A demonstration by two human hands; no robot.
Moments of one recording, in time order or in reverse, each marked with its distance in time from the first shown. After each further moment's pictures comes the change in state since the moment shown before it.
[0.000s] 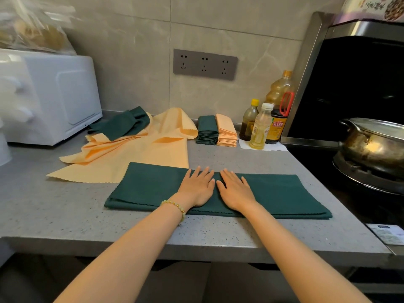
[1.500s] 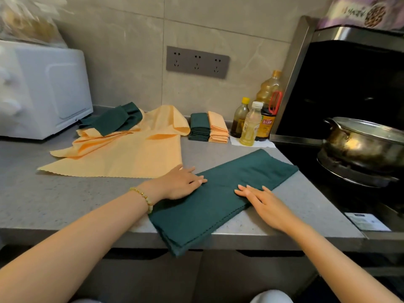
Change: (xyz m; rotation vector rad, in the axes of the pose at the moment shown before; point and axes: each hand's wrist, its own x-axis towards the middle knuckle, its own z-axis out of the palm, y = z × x) left_hand -0.041 -0.022 -0.034 -0.060 -0.156 0.262; right_hand -0.091 0.066 -0.032 0.217 -0.024 -0.106
